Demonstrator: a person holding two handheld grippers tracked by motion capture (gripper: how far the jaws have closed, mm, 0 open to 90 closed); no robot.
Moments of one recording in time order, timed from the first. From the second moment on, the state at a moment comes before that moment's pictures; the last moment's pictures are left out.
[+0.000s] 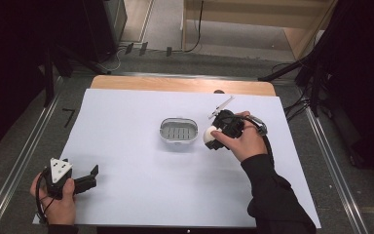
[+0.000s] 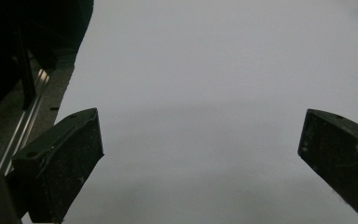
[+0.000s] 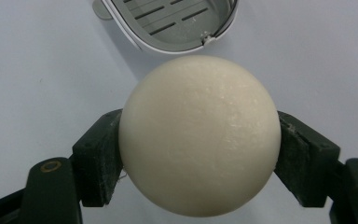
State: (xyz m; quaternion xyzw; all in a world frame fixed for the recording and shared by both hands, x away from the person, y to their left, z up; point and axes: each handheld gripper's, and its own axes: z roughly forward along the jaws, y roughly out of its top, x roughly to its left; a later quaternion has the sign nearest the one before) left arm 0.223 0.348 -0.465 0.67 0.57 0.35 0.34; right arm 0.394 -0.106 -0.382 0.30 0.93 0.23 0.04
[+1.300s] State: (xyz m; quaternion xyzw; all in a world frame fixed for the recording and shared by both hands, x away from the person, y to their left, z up) left arm 0.223 0.348 -0.465 0.67 0.57 0.34 0.34; right arm 0.407 -0.058 -0.373 0.26 0.93 0.24 0.03
